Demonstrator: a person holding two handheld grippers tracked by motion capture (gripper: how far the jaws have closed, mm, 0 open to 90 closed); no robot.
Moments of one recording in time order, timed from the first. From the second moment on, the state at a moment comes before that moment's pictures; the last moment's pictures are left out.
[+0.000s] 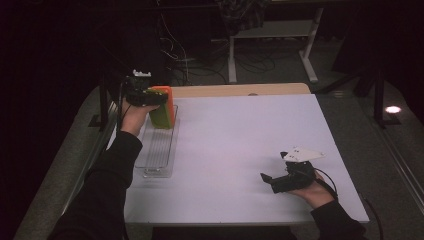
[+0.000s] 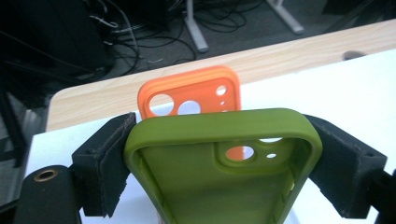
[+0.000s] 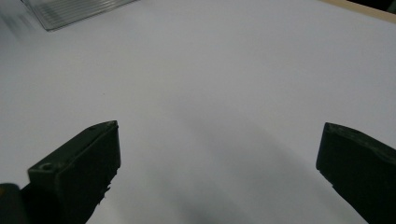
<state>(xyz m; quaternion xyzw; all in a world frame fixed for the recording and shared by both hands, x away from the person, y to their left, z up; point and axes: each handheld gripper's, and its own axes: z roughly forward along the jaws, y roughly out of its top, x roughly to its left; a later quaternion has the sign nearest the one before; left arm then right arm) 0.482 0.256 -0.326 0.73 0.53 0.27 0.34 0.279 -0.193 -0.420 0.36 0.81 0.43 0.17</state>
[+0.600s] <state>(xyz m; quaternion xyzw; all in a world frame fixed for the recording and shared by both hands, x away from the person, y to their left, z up) 0.497 0.252 -0.351 0.72 0.54 0.28 0.33 0.277 -0.192 -0.418 0.36 0.81 0.43 0.17</state>
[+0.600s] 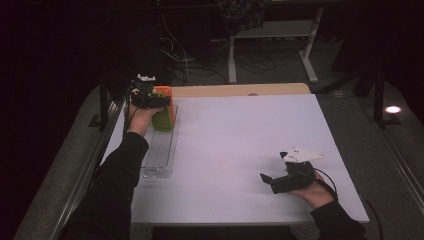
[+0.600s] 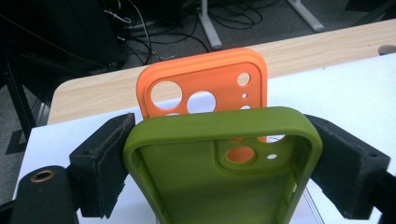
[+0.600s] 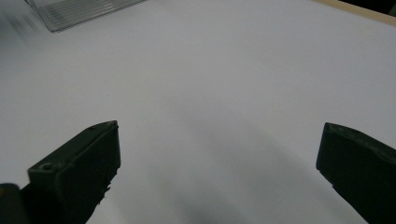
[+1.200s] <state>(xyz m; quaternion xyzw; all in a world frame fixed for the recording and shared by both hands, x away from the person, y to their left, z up) 0.489 0.267 -0.339 0.73 0.52 0.26 0.37 0.277 -0.191 -0.419 0.36 0.81 0.43 0.17</state>
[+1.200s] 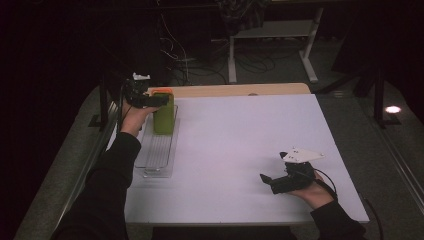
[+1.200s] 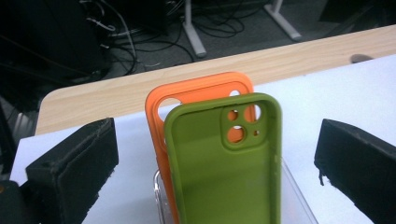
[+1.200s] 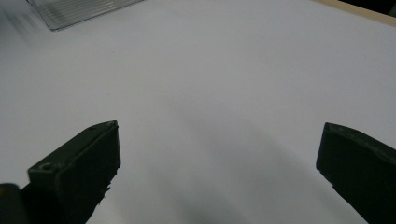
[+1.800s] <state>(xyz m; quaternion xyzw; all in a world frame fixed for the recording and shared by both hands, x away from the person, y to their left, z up) 0.439 0.266 -0.314 0.79 0.40 0.18 0.42 0.277 -0.191 -0.420 0.35 0.81 0.44 0.15</state>
